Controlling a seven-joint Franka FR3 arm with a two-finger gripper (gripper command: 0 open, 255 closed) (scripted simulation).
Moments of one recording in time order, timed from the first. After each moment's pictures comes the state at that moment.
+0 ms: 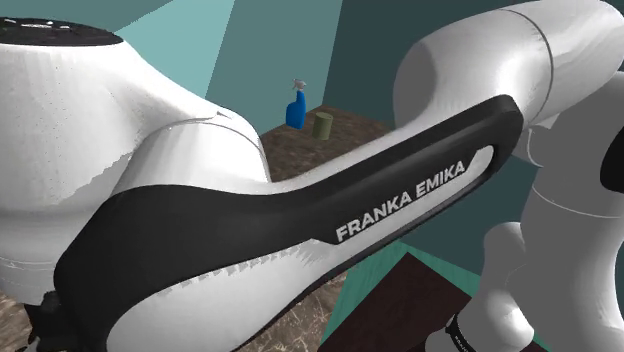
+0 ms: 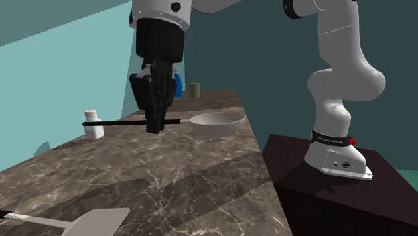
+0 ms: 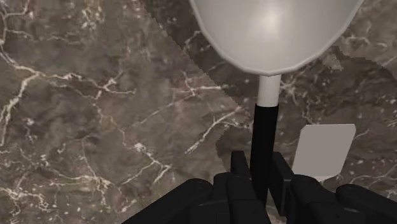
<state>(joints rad) 0.67 0.32 0.38 -1.67 -0.13 2.11 0.73</state>
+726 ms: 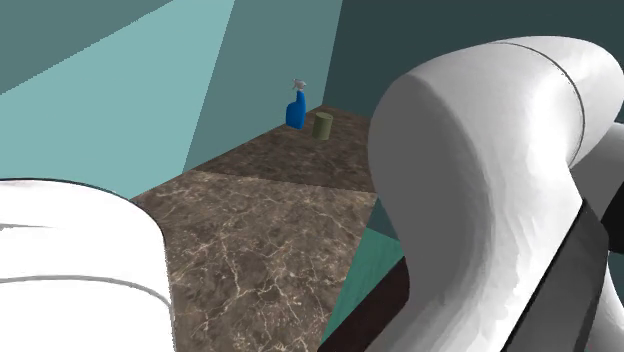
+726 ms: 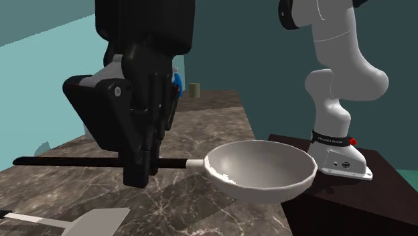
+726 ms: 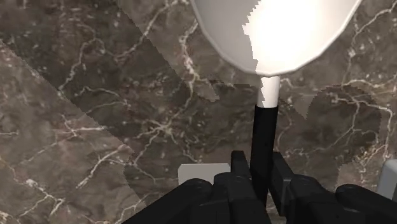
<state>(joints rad) 0.90 0.53 0.40 -1.36 -0.25 1.99 0.97</state>
